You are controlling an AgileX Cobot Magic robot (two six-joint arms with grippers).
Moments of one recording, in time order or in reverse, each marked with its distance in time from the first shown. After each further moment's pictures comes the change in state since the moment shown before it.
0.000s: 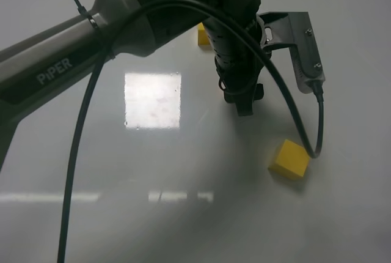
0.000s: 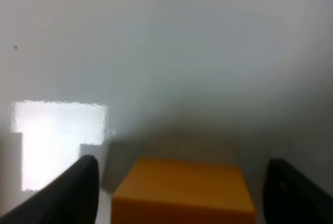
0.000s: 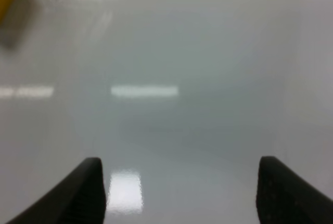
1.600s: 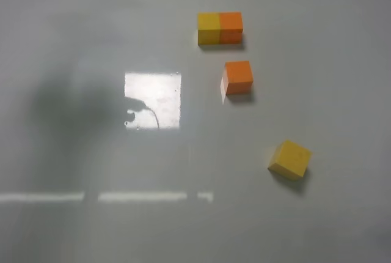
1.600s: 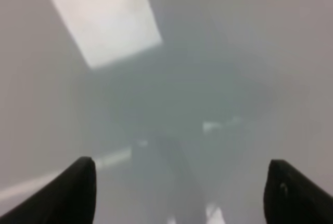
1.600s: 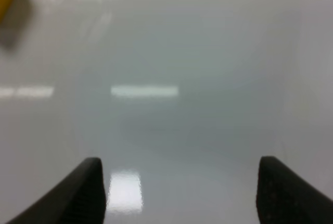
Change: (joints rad) left arm 0.598 -0.828 0.684 -0.089 -0.221 -0.725; right arm 0.000 0.000 0.000 0.000 0.000 0.000
